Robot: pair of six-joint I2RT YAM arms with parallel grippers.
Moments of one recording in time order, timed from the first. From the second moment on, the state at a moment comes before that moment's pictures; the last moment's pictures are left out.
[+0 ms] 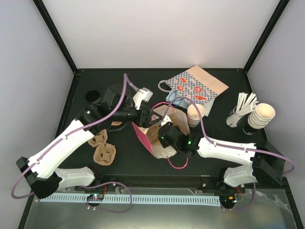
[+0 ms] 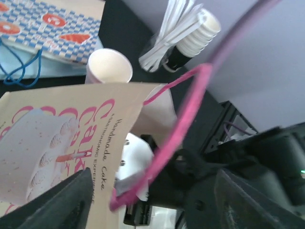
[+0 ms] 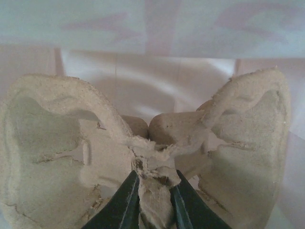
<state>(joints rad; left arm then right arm) -0.76 1.19 1.33 -0.72 0.40 -0.36 1.11 1.34 0.82 -0.28 0.47 0.36</state>
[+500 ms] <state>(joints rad) -0.41 1.16 1.31 -0.70 0.48 -0.32 1.13 1.31 0.74 -0.18 0.48 0.32</state>
